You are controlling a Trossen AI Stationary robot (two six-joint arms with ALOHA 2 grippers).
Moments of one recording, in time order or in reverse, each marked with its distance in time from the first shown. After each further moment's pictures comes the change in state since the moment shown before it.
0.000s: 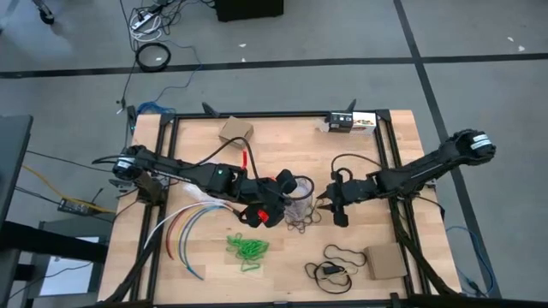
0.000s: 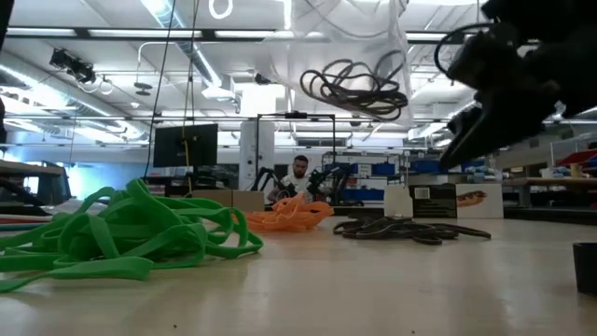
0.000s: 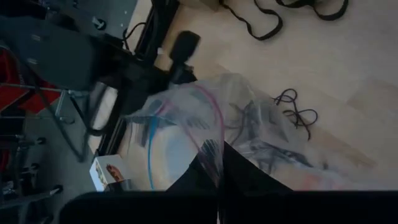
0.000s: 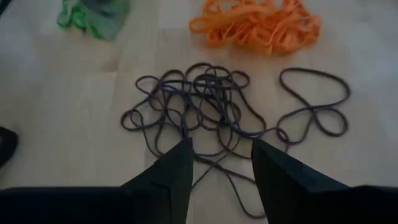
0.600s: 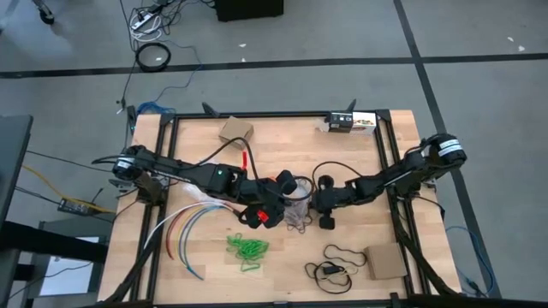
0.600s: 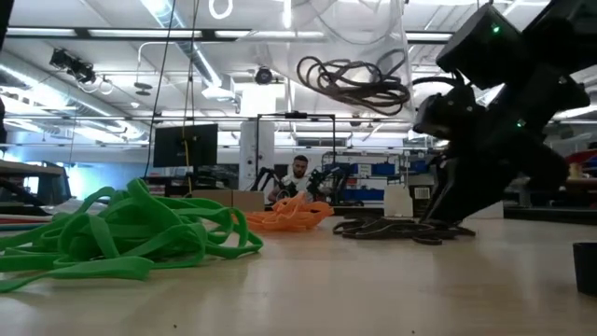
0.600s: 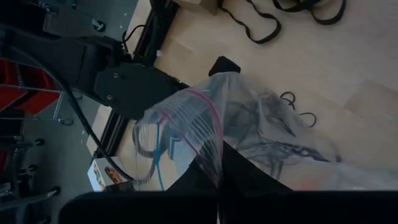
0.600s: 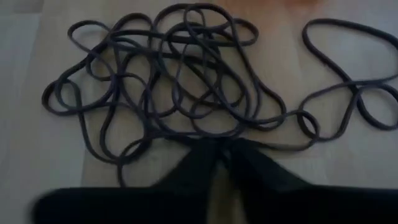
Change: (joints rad) left arm 0.000 0.002 0.000 0.001 0.007 -0.007; right arm -0.039 0.363 0.111 0.050 0.009 -0.046
